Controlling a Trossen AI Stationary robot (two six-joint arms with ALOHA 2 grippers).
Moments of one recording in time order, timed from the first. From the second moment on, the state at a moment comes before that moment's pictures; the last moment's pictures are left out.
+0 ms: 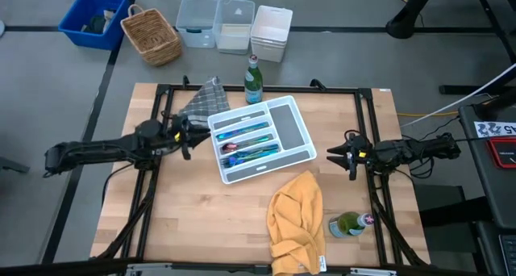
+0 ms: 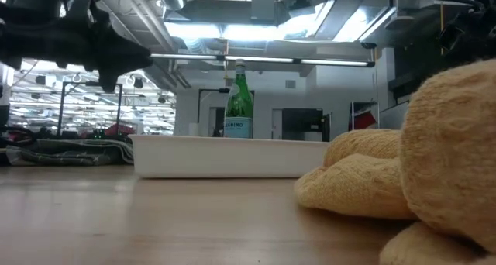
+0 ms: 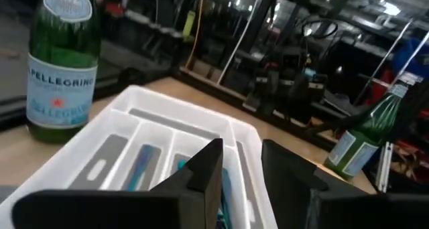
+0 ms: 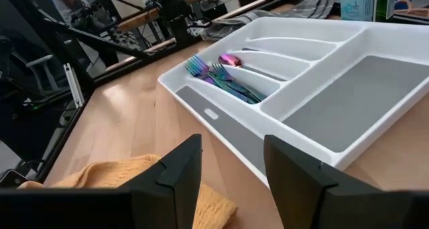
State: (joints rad) left arm 0.27 0.38 0.10 0.25 0.02 -0.36; right arm 0.25 0.00 0.14 -0.39 0.33 0.47
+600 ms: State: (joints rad) left arm 0.27 0.17 0.01 0.25 0.02 -0.18; right arm 0.25 0.00 0.14 -0.39 0.33 0.47
